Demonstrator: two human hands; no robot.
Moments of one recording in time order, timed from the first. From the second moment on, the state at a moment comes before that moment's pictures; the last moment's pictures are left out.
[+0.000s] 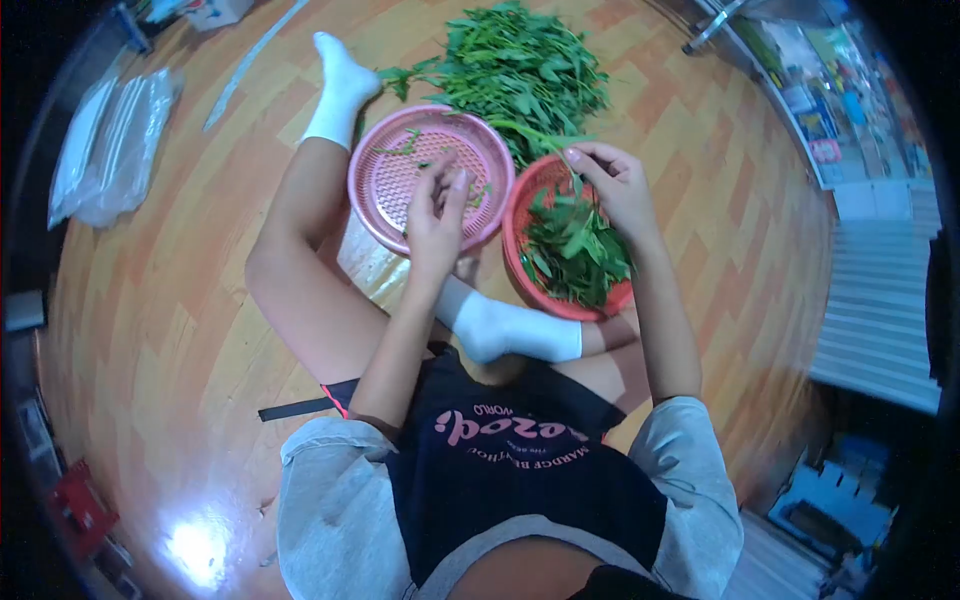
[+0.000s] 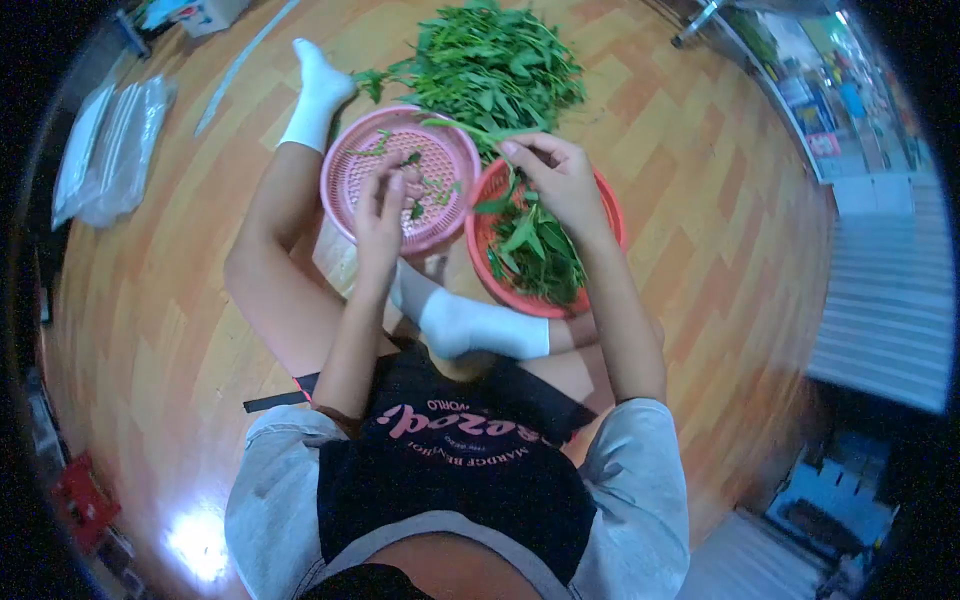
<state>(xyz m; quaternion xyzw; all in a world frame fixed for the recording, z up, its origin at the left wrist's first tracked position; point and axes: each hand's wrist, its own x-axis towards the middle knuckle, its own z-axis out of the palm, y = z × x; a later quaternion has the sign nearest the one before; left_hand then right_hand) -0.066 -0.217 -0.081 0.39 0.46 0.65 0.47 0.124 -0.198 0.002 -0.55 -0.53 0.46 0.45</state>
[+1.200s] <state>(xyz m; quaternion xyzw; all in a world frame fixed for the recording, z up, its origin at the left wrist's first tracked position) -0.088 -0.228 -0.051 0.52 0.18 0.53 0.65 0.148 -0.309 0.007 -0.37 -0.46 0.73 0.34</state>
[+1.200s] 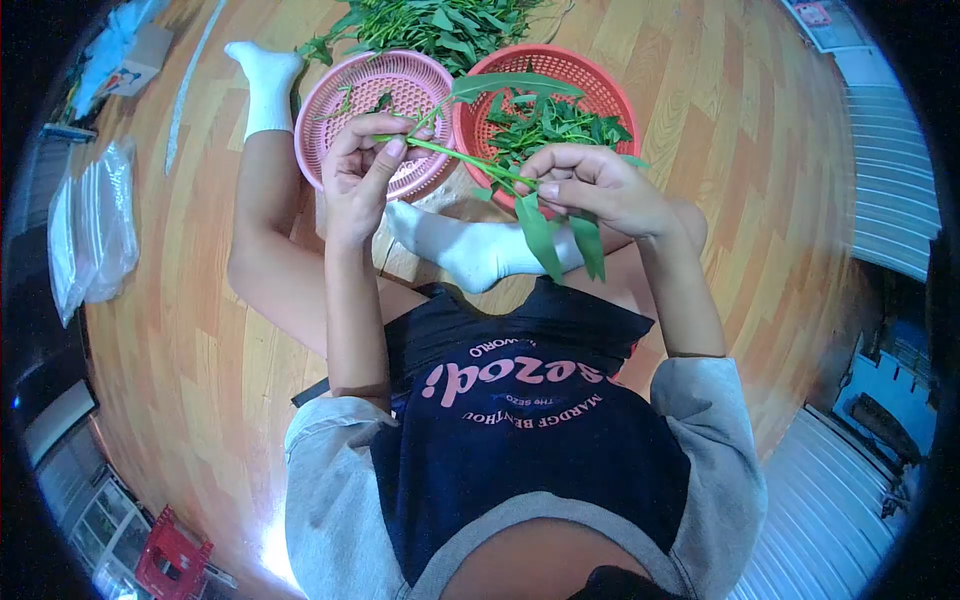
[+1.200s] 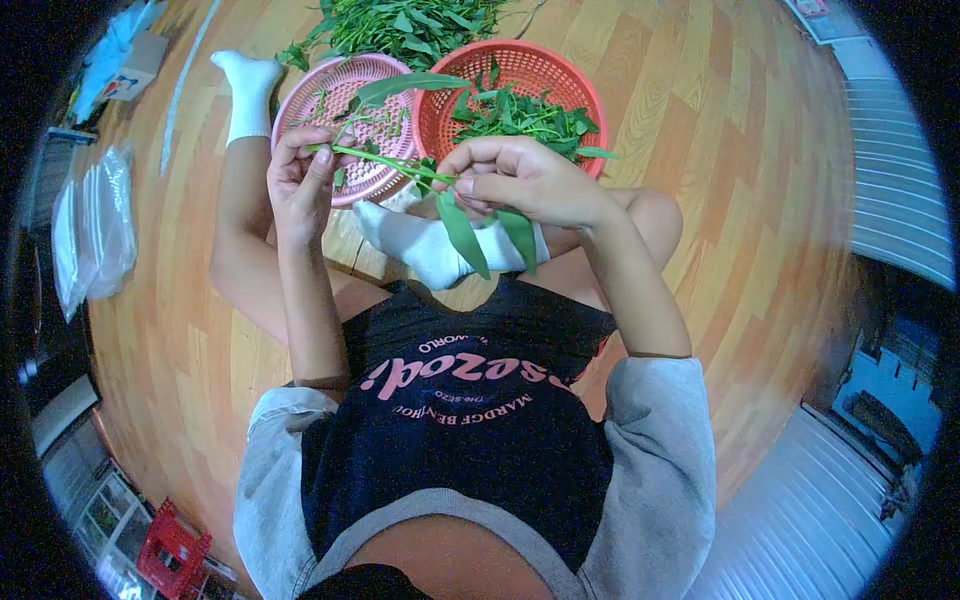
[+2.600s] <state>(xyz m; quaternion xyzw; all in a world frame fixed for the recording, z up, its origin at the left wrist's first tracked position) -0.037 -0.230 -0.091 0.68 0.36 0.28 0.58 0.163 -0.287 -0.070 -0.48 -0.59 0.60 0.25</state>
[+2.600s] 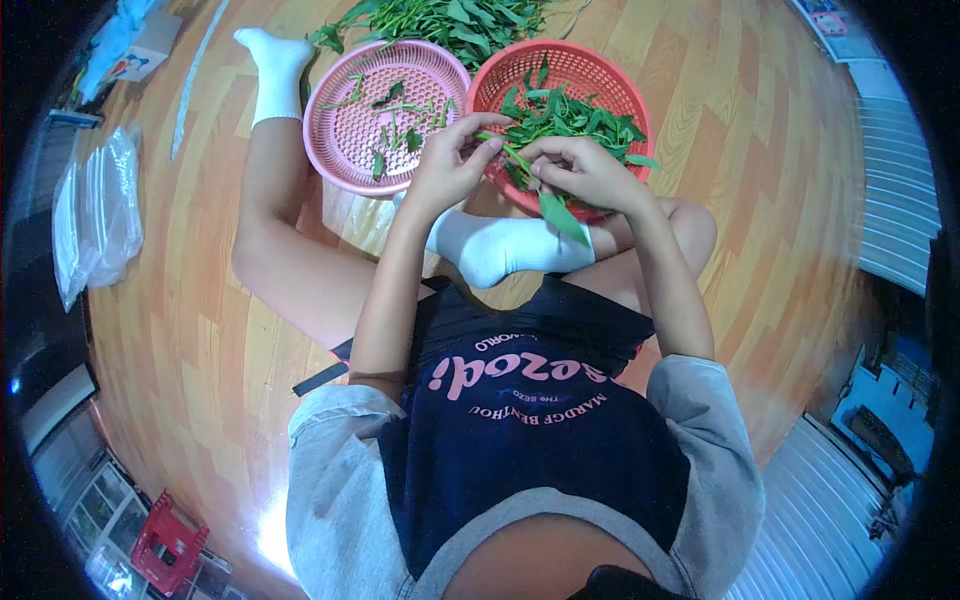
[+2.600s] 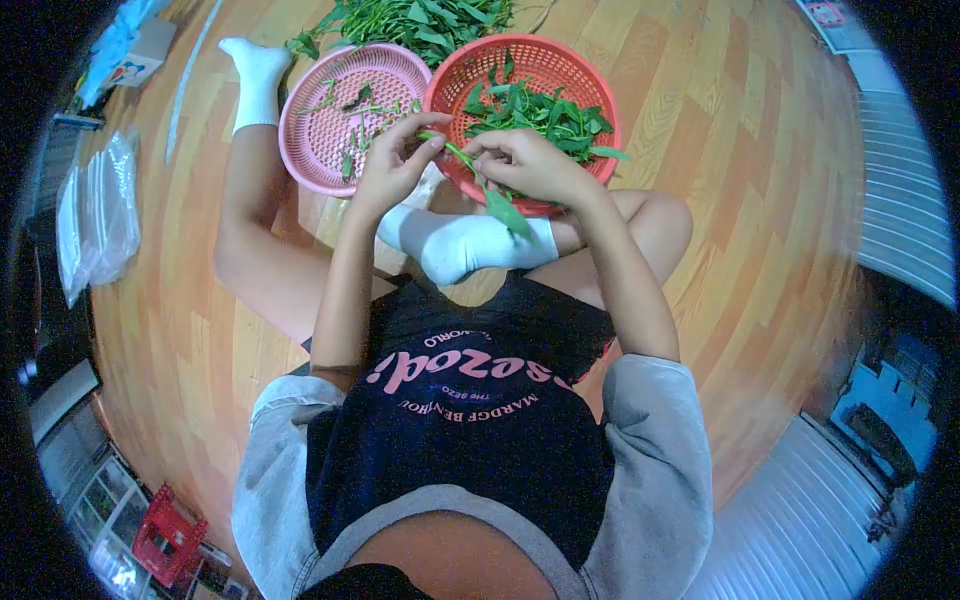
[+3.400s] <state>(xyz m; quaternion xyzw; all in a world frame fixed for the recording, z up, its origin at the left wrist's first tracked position) -0.017 -0.243 -0.102 0.59 0.38 0.36 0.62 0.138 -0.287 -0.080 -0.59 -0.75 0.04 0.29</state>
